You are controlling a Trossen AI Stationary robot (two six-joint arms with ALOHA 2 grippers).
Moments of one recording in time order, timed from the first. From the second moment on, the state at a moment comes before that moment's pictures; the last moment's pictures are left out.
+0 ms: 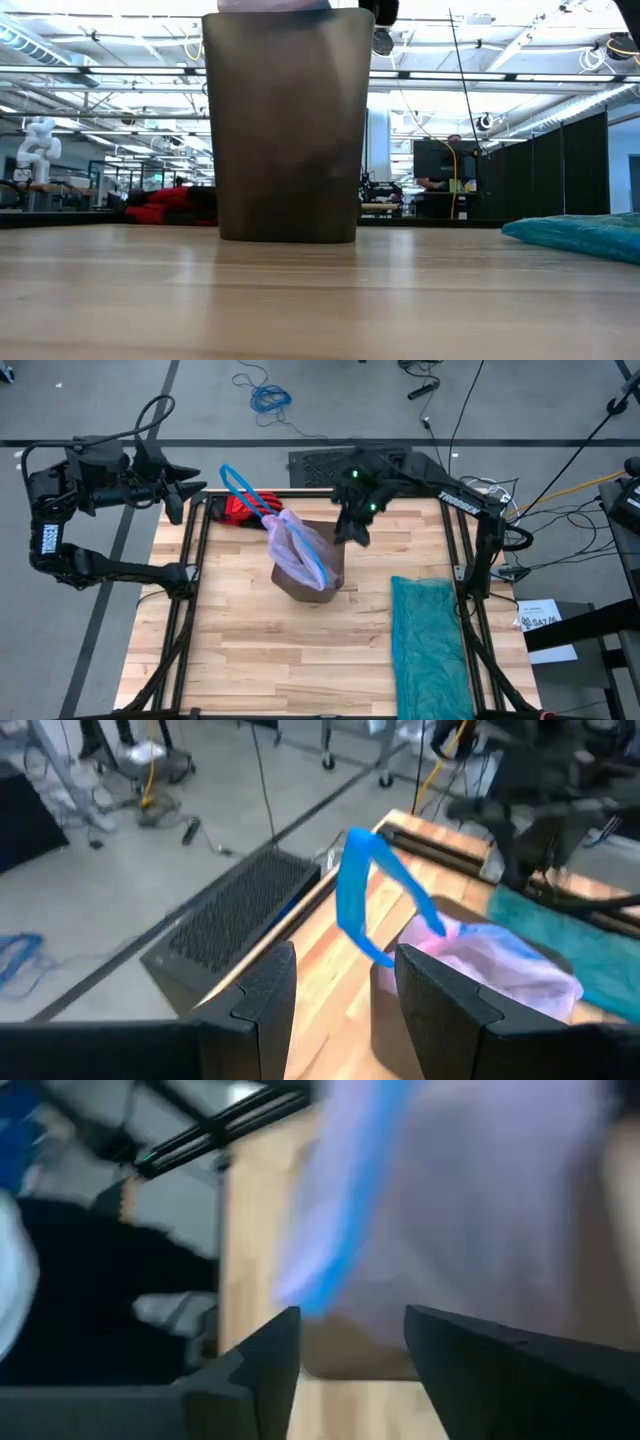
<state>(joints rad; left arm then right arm) 0.46 1.04 1.95 -1.34 -0.08 -0.08 -0.27 1.83 2.22 -1.31 -0.55 0.13</state>
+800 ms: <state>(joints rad) 0.46 0.83 1.70 -1.10 0.10 -0.18 -0.11 1.84 1.83 -0.86 -0.63 0.49</state>
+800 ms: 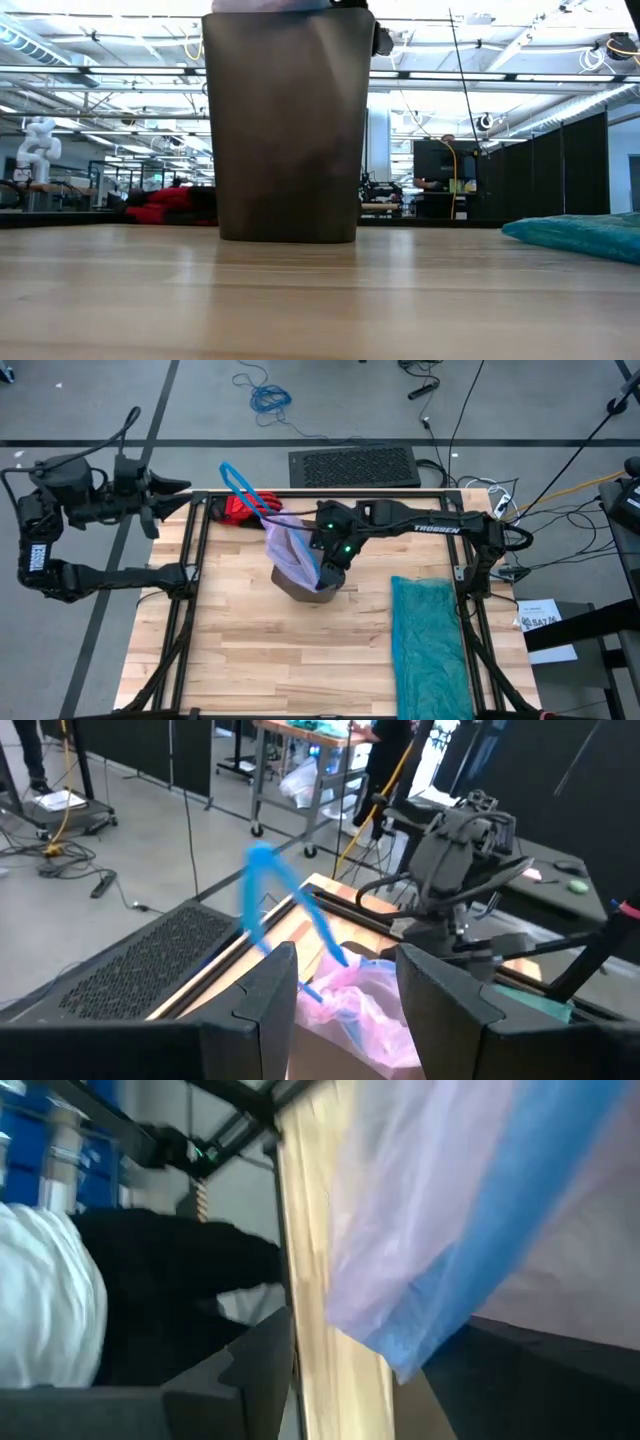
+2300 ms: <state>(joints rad) 0.41 1.01 1.70 -1.14 0.09 0.38 -0.21 1.83 1.94 -0.26 -0.05 1.21</state>
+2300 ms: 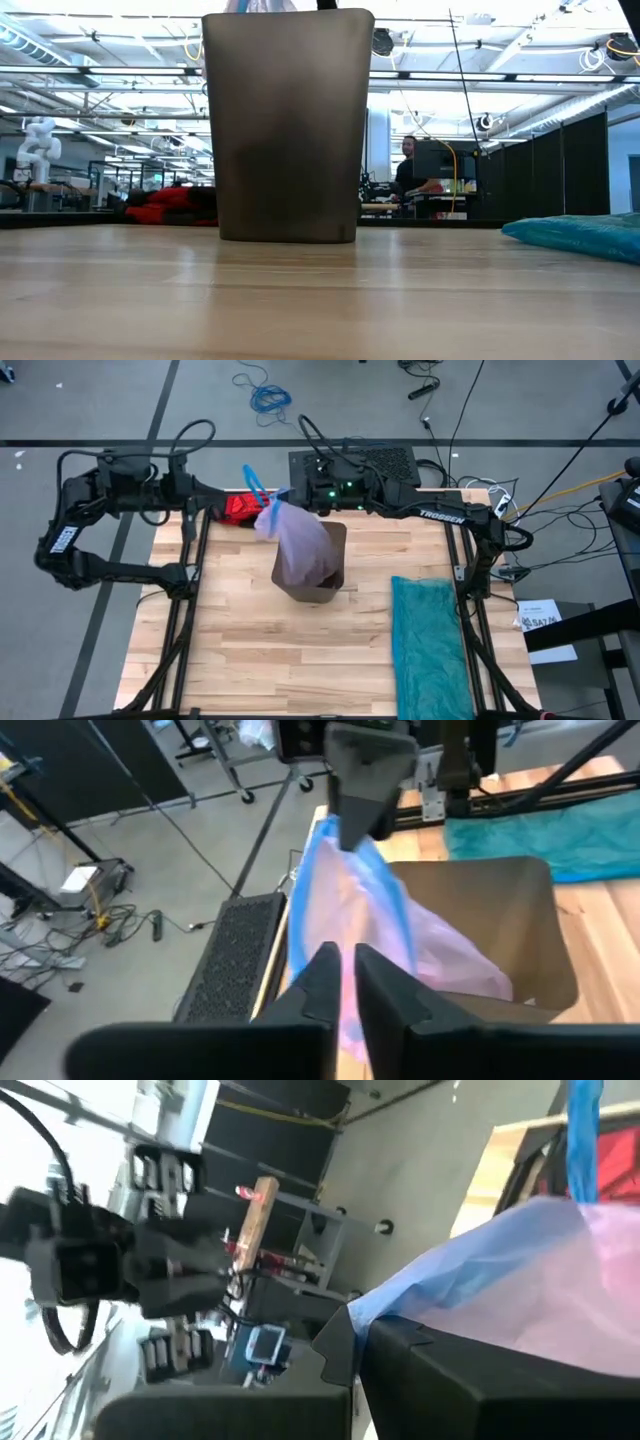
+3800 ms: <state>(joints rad) 0.37 1.16 1.70 -1.06 0.42 0.29 -0.22 1.81 1.94 -0.09 -0.54 0.90</state>
